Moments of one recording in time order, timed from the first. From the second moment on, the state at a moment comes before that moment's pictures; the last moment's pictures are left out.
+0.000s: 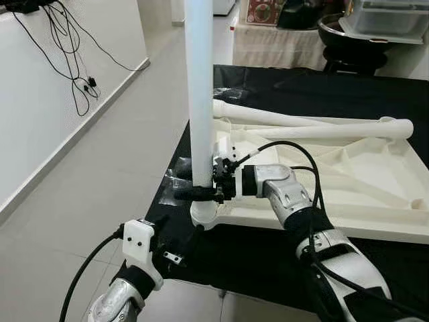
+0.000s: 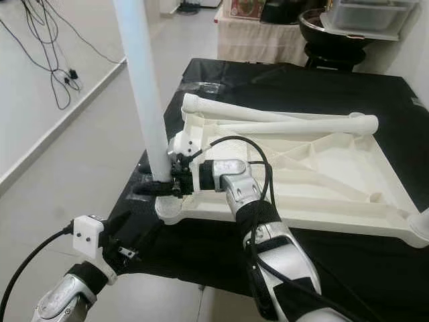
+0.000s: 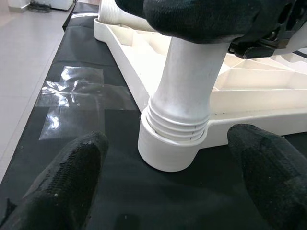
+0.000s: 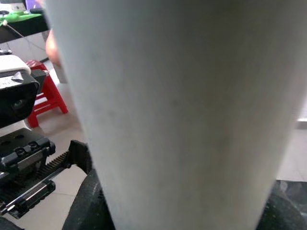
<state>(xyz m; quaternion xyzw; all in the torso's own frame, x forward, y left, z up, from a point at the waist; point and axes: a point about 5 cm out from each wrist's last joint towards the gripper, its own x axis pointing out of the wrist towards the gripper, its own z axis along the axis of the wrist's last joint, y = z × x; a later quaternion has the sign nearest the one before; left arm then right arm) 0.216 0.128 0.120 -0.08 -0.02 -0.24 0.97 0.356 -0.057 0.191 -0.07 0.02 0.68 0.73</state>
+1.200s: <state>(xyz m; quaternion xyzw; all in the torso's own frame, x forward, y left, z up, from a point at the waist) 0.220 0.129 0.123 -0.09 -0.03 -0.23 0.97 0.351 -0.063 0.183 -0.05 -0.03 0.48 0.87</state>
